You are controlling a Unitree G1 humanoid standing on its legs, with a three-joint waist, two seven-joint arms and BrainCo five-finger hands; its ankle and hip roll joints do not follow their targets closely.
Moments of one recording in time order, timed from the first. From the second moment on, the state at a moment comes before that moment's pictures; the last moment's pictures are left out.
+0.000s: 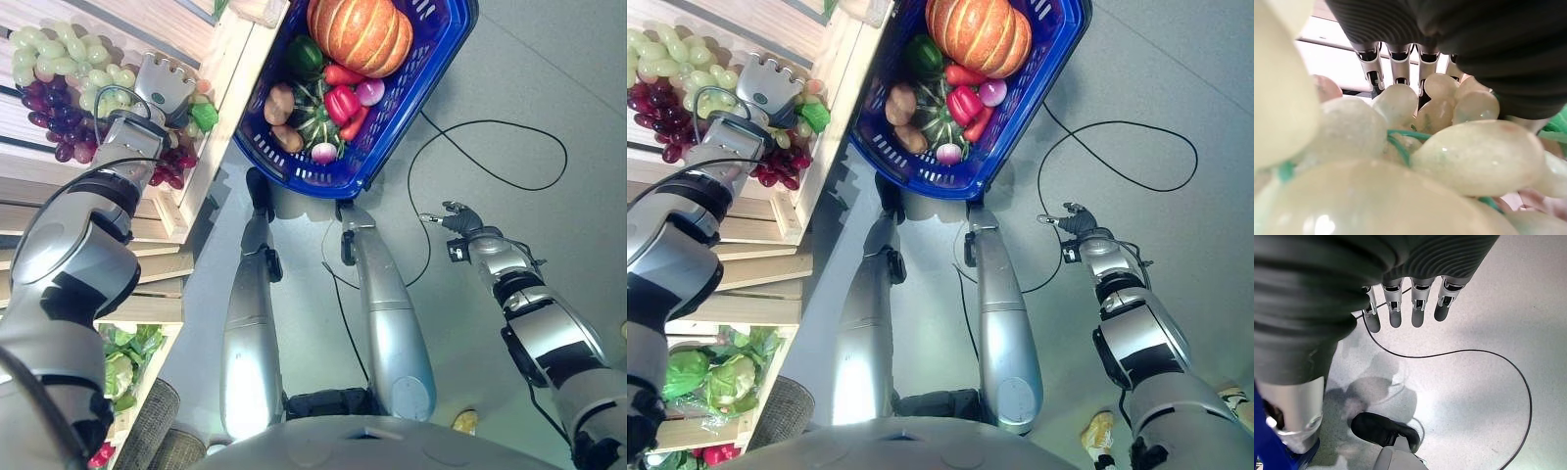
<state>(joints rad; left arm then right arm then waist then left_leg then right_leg) -1.21 0.71 -0.93 1.20 1.00 0.04 0.43 -0.71 -0.51 0.41 1.21 0.32 0.03 -0.04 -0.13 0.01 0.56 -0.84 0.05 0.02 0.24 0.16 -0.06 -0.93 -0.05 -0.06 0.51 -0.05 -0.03</state>
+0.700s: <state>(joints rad) -1.17 0.70 -0.39 1.18 -0.44 -0.24 0.33 -0.67 -0.50 0.41 1.21 0.33 0.00 -0.04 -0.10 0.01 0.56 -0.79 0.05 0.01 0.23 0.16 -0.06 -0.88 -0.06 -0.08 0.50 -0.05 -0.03</state>
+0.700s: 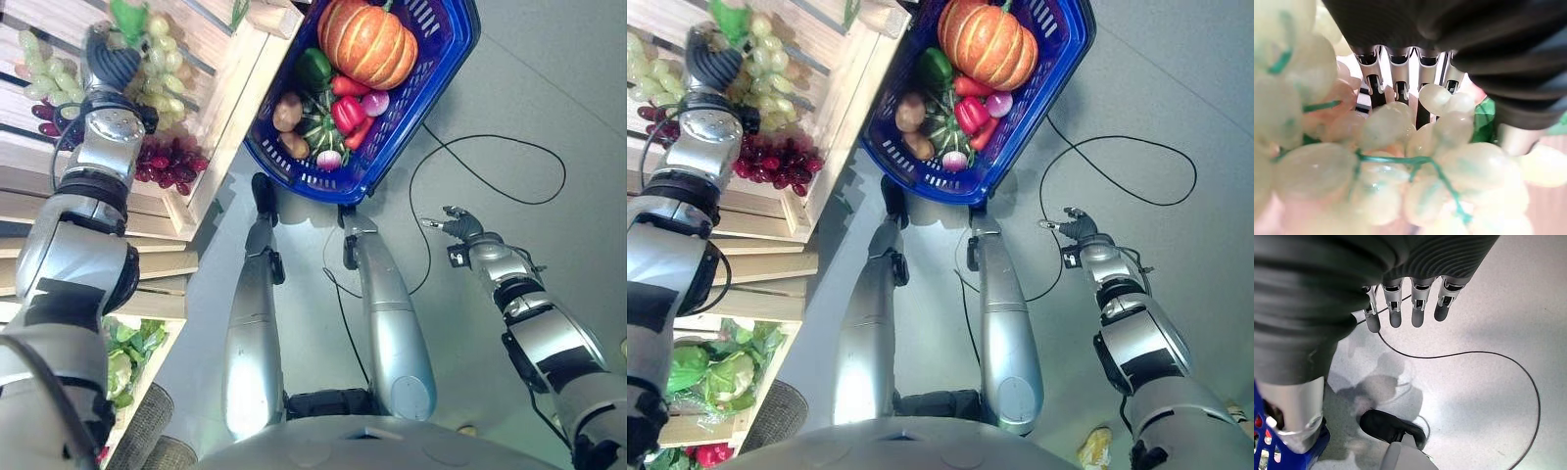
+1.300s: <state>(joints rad) -1.00 0.63 -0.26 0.86 -0.98 -0.40 0.16 -0.62 -0.49 0.40 0.92 0.36 -0.13 -0.17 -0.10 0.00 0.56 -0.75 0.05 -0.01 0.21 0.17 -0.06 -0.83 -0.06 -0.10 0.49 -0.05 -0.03</state>
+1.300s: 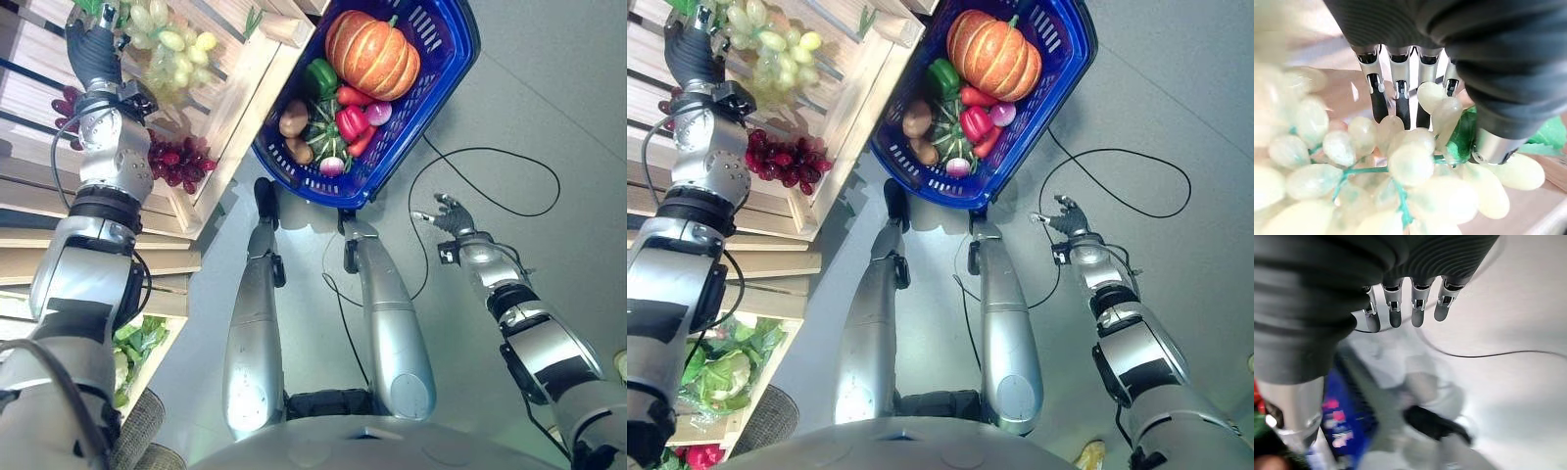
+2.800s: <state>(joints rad) -0.65 0.42 -0.23 0.20 -0.98 -0.47 -0.14 -0.68 -0.45 0.45 0.11 0.20 -0.13 -0.17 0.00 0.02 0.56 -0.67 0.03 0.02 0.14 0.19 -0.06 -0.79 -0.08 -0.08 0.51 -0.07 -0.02</state>
